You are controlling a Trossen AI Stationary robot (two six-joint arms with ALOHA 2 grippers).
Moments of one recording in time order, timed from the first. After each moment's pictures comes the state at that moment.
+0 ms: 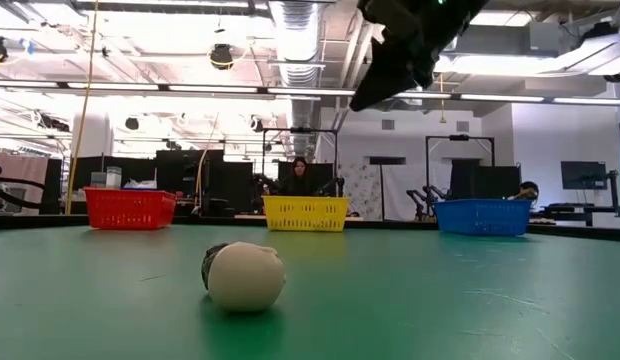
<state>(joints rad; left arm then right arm) -1.07 1.30 0.73 -0.39 -0.51 -0.78 0.20 1.49 1.09 -0.35 0.52 0.33</state>
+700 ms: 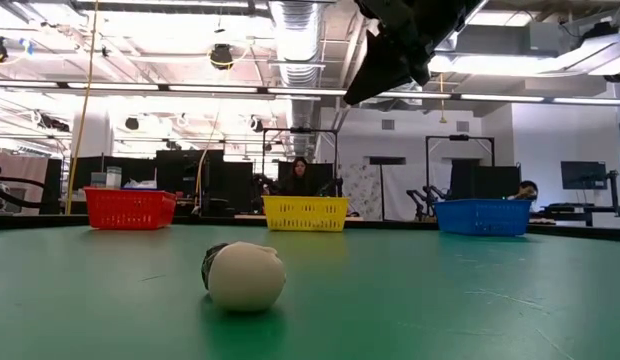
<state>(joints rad) -1.22 1.57 0.73 -0.44 -0.49 -1.03 0.20 1.49 1.11 -0.34 0.52 0.35</state>
